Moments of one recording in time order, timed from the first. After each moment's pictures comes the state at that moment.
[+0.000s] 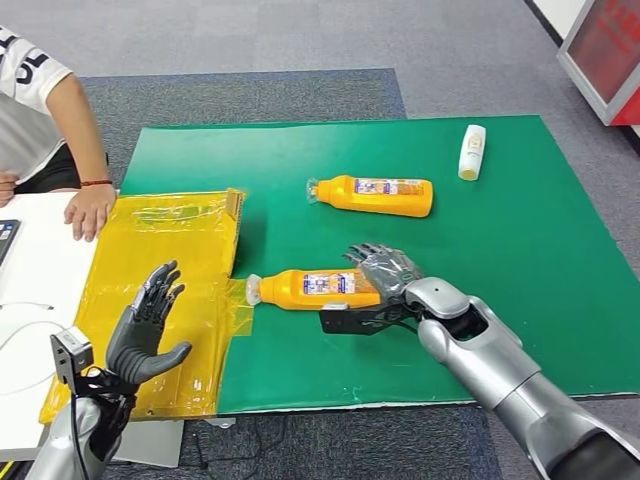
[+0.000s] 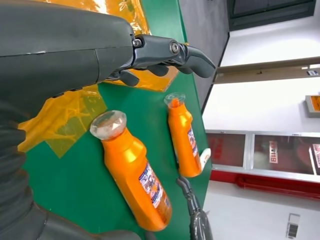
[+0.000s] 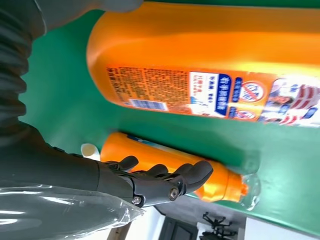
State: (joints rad) left arm -0.05 0.09 -0.10 -1.34 0.00 -0.43 -0.55; right arm -0.61 -0.16 0.76 -1.15 0.80 0.22 -0.03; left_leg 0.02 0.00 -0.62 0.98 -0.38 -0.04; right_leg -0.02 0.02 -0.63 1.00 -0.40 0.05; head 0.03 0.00
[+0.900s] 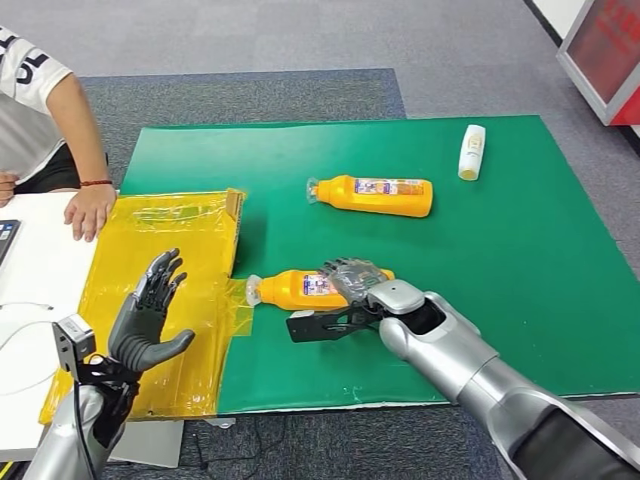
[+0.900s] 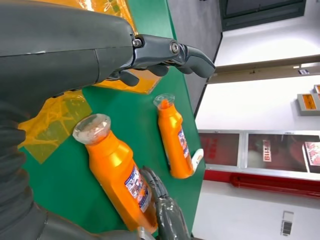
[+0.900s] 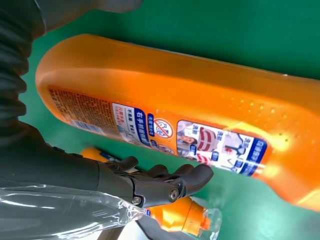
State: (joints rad) left arm -0.09 0.08 -0.10 -1.34 0.00 -0.43 -0.53; right arm -0.70 -0.04 0.91 -0.98 0.75 0.29 0.07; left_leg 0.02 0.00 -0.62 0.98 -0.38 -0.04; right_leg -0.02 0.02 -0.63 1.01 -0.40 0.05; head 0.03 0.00
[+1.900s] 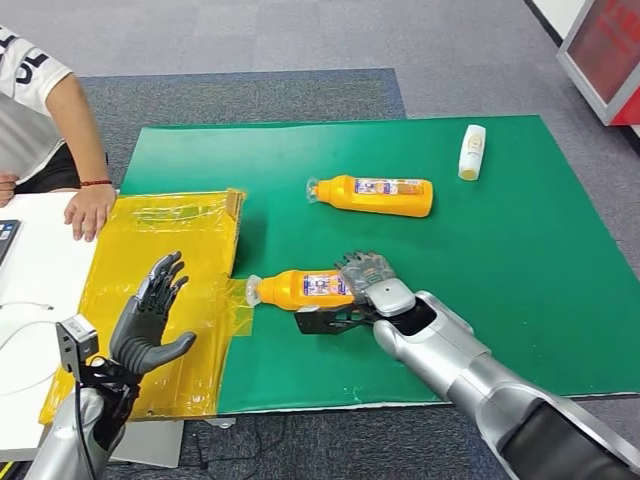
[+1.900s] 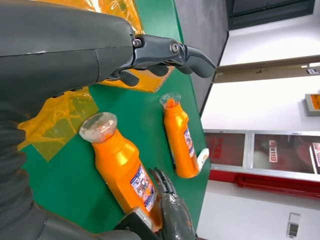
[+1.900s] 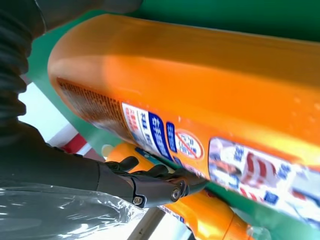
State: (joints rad) left arm -0.08 0.08 -0.10 -1.35 -0.01 -0.42 -0.51; right arm -0.73 0.00 0.92 -0.86 0.87 0.26 0.22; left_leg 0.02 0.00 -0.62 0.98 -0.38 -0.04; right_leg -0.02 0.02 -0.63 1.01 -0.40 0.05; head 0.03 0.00
